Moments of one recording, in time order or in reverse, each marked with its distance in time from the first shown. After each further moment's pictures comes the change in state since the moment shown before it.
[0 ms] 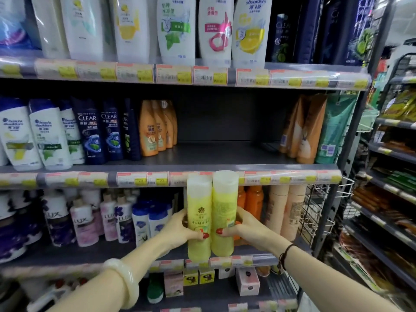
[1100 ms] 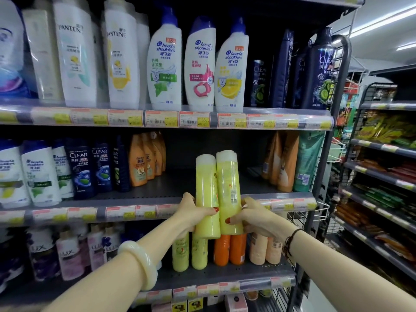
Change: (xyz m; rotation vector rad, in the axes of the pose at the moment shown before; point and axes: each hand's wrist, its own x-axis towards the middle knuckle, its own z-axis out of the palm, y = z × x) left_hand 0.003 0.148 0.006 -0.247 0.068 -0.069; right_hand -0.020 -0.111 -0.064 0.048 0.143 0.168
